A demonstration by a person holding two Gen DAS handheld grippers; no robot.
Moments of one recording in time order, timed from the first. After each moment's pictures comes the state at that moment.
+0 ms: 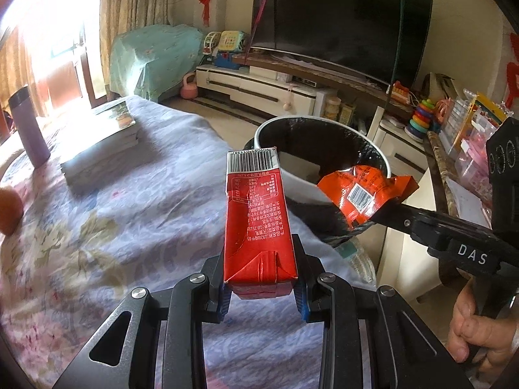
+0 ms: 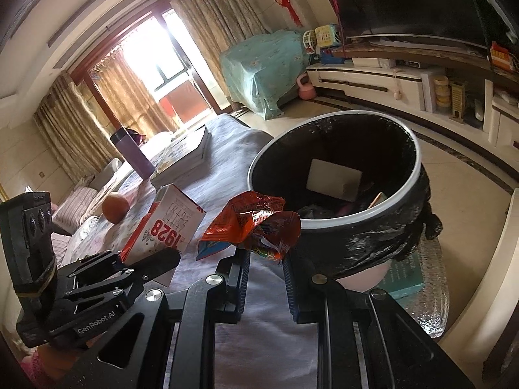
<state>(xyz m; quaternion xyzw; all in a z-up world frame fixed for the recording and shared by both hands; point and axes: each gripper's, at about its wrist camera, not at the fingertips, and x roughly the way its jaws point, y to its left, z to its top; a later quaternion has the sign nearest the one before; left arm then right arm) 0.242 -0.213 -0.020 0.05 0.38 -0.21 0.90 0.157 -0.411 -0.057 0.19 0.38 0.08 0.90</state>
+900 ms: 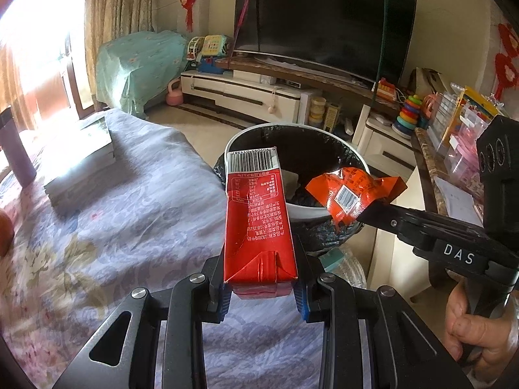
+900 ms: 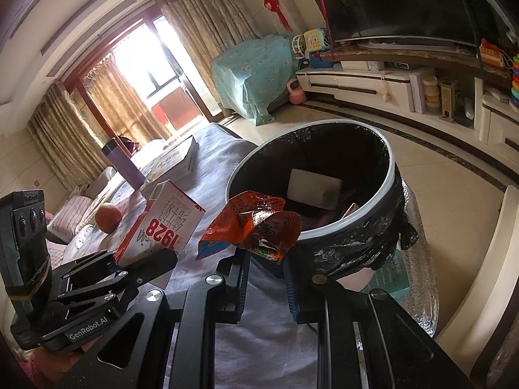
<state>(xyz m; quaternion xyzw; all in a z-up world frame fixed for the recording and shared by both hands) 0.246 -0.235 -0.016 0.06 0.37 -0.24 0.89 0.160 -0.436 -0.052 0.20 0.37 0.06 0.90</state>
